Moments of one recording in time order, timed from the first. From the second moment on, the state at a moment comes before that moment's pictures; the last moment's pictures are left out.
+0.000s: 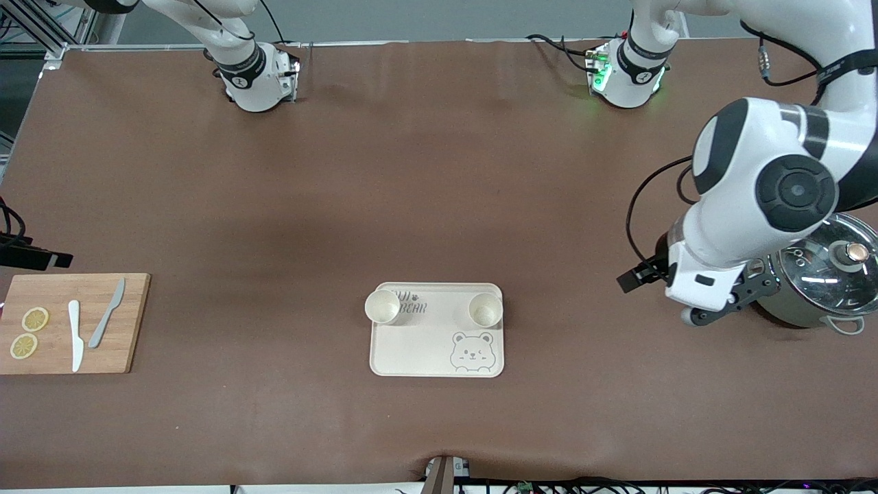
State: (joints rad) left arm -0.25 0.44 0.00 -1.26 0.03 1.62 -0.68; right arm -0.11 0.52 -0.18 -0.96 0.27 1.27 0.15
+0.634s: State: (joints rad) left arm -0.07 0.32 0.00 -1.26 0.03 1.53 -0.45; right arm -0.11 0.49 -0.18 -0.96 0.21 1.27 0.15
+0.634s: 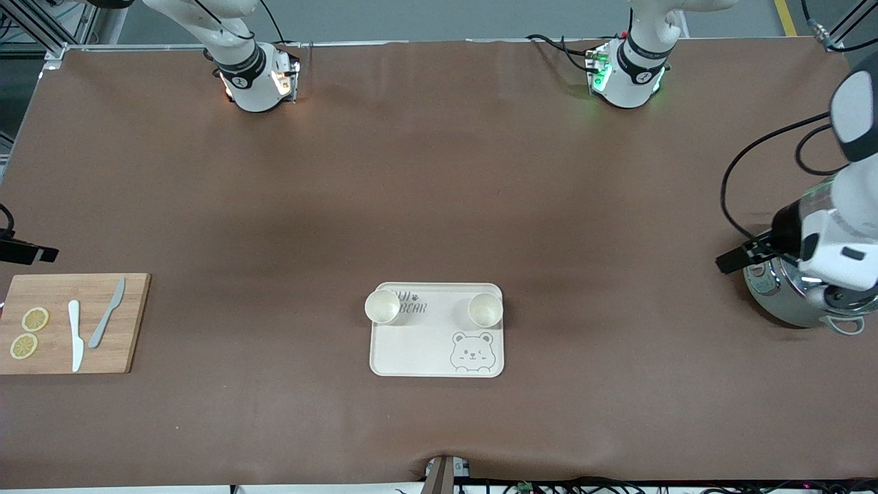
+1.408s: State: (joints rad) left arm 0.03 0.21 0.00 -1.26 0.03 1.47 -0.30; right arm -0.11 0.48 -0.18 -0.96 0.17 1.26 0.15
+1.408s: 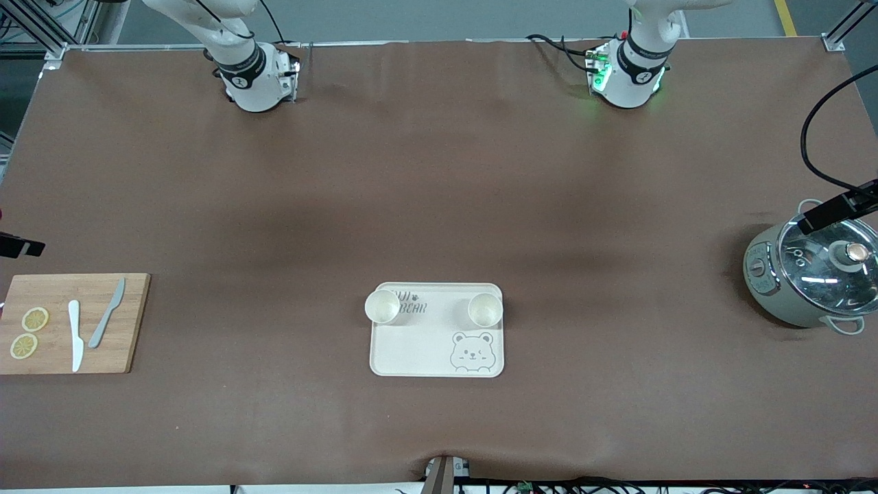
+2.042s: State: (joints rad) left arm 0.02 0.09 -0.01 -1.34 0.03 1.41 -0.25; right arm -0.03 0.37 -0.17 -1.00 0.09 1.24 0.25
